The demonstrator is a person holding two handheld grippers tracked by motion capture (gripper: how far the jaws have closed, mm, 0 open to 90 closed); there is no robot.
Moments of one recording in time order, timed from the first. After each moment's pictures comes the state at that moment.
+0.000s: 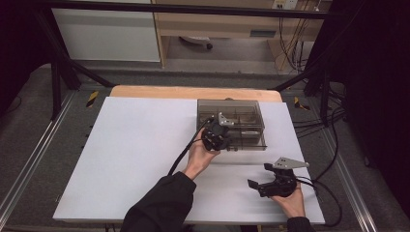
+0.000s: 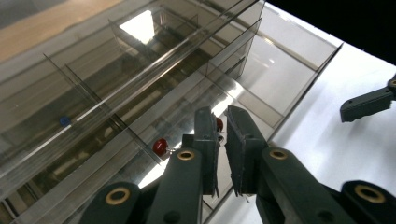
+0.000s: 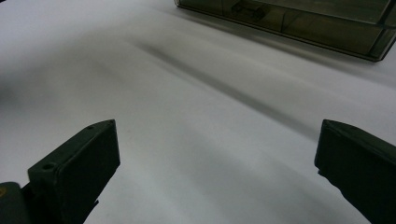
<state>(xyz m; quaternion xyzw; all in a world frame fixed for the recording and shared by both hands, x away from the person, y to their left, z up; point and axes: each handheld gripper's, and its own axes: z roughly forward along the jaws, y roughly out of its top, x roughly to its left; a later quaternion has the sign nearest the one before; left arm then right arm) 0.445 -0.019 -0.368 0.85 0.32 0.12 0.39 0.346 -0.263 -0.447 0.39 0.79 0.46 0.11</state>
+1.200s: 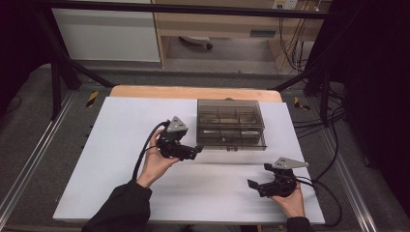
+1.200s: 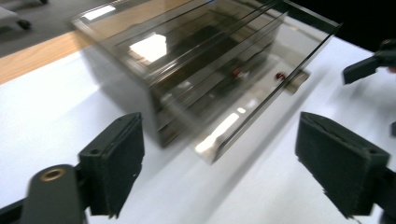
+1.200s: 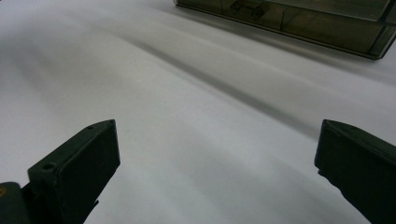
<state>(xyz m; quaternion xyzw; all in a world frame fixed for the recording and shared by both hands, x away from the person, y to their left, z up) 0.410 0.112 -0.356 0.82 0.32 0.15 0.44 0.346 -0.262 -0.447 0.40 0.79 0.46 0.11</state>
